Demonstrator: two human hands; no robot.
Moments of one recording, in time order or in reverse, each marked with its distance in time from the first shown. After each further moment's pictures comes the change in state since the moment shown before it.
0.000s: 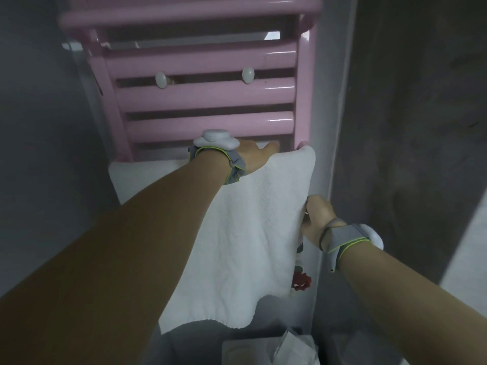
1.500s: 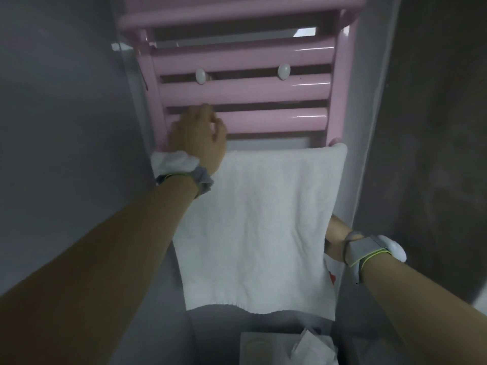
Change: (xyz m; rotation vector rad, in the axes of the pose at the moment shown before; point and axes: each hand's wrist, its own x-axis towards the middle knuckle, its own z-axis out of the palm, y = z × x) left_hand -0.036 -0.112 -0.020 0.032 1.047 0.063; right_hand 0.018 0.052 -0.007 -0.371 -0.316 -0.079
